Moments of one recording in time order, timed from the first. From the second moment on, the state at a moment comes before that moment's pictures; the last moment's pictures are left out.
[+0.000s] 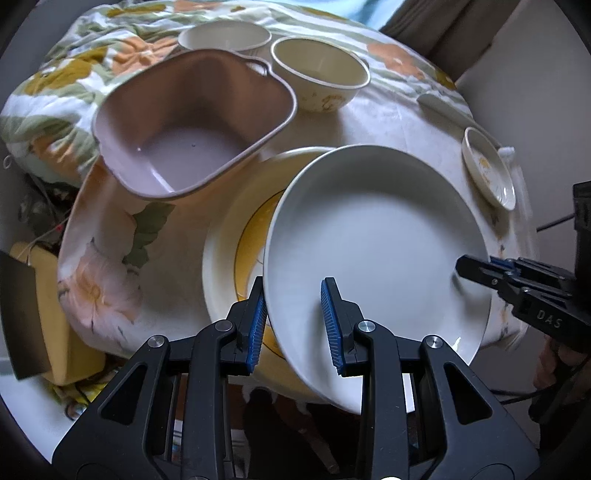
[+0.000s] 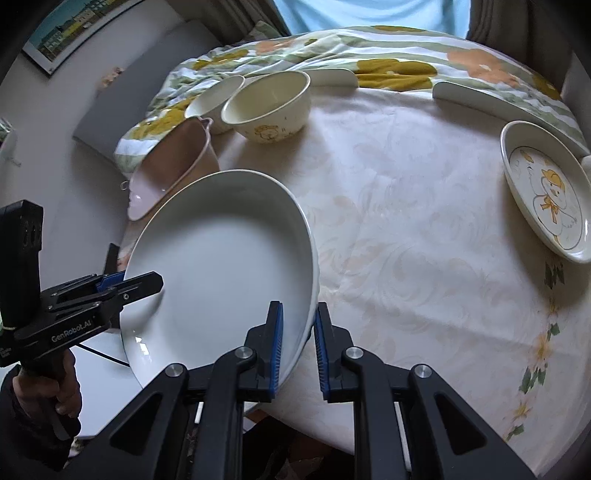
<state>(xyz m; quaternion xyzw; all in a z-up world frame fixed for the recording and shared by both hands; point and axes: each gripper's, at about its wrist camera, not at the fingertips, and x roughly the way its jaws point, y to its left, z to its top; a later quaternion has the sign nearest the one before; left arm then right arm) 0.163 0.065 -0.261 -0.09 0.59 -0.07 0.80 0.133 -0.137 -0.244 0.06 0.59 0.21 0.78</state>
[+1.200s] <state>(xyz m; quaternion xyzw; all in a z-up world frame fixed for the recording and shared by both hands) 0.167 0.031 -0.286 0.16 0.54 -0.06 0.83 0.120 -0.091 -0.255 -0.04 0.56 0.10 0.82</state>
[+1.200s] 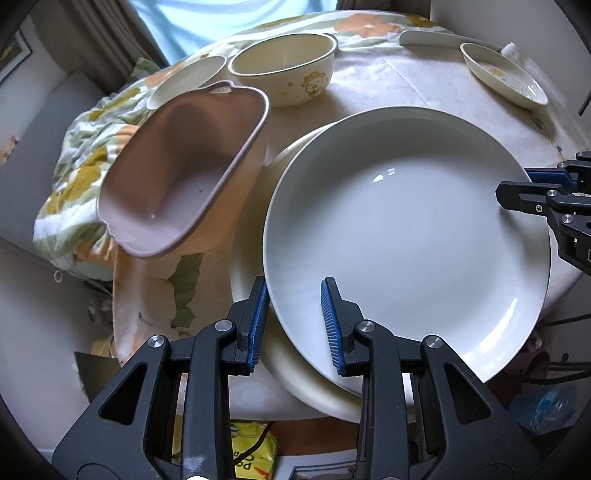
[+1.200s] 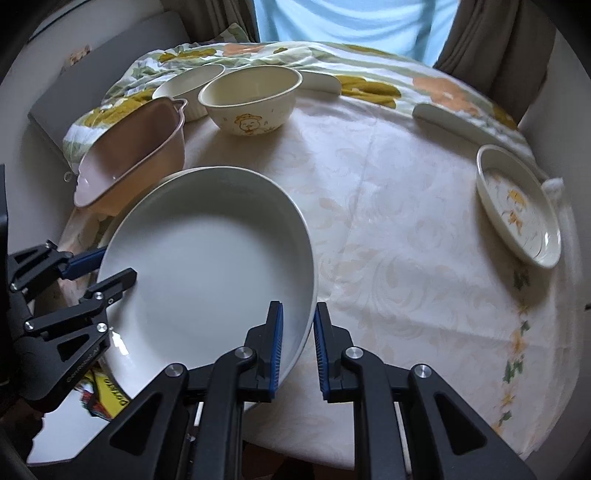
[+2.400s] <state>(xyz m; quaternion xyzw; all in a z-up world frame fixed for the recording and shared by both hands) 0.161 0.013 -0.286 0.21 0.53 0.01 0.82 0.116 -0.098 -0.251 -0.01 0.55 0.13 0.82</state>
